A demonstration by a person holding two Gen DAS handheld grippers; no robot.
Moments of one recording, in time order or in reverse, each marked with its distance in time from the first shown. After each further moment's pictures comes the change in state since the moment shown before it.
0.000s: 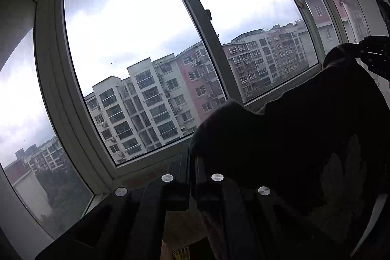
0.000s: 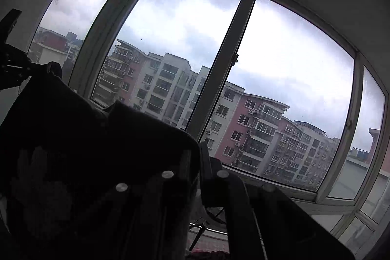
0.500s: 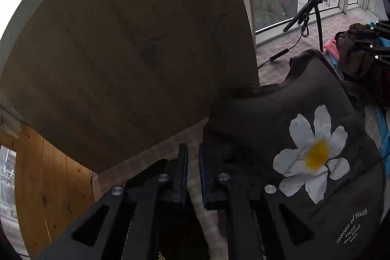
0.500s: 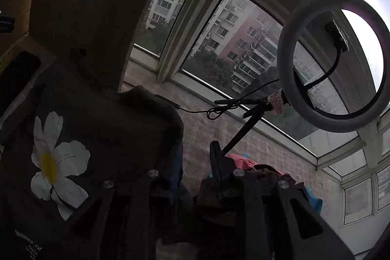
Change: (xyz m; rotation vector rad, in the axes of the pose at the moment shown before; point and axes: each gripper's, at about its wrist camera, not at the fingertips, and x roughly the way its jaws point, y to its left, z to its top) left arm 0.333 -0.093 -0.268 -0.025 0.751 -0.222; right arm 0.306 0.089 -0.367 -0.080 0.850 0.139
